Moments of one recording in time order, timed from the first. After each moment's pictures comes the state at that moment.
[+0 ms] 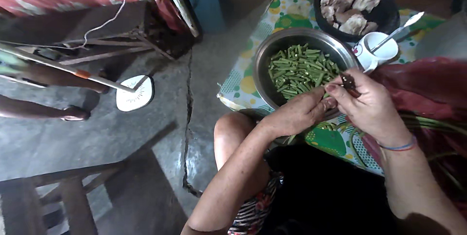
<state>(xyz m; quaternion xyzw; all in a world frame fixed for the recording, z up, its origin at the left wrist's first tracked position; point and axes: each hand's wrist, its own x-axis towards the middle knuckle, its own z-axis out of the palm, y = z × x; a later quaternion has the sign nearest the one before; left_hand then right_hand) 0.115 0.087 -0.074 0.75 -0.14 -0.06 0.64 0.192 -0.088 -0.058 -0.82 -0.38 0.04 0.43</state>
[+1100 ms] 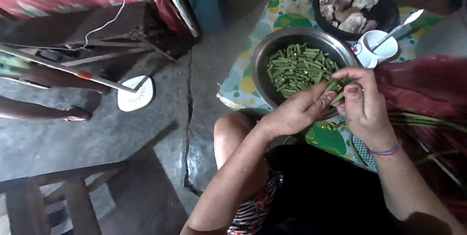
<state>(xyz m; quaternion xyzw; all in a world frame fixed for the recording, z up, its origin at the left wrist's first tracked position) 0.113 0.087 -0.075 0.72 -0.16 0.00 0.67 0.185 -0.091 -0.074 -0.80 -0.42 -0.05 0.44</state>
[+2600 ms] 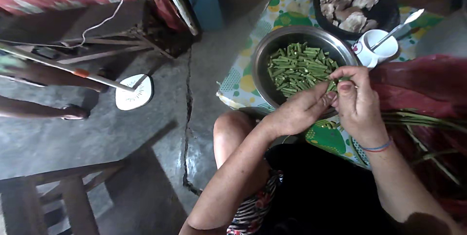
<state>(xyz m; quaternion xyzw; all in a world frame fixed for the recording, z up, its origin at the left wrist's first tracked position) 0.112 0.085 -0.072 0.75 -0.15 -0.01 0.64 0.177 -0.081 -0.073 -0.83 -0.39 -0.08 0.39</state>
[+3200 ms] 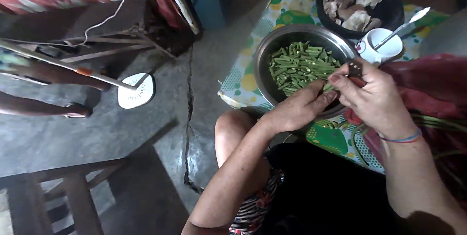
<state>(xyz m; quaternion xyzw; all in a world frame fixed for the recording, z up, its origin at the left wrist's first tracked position) 0.115 0.089 -0.070 0.76 -0.08 -0.08 0.64 0.199 -0.083 -0.053 -0.82 -0.35 0.06 0.45</state>
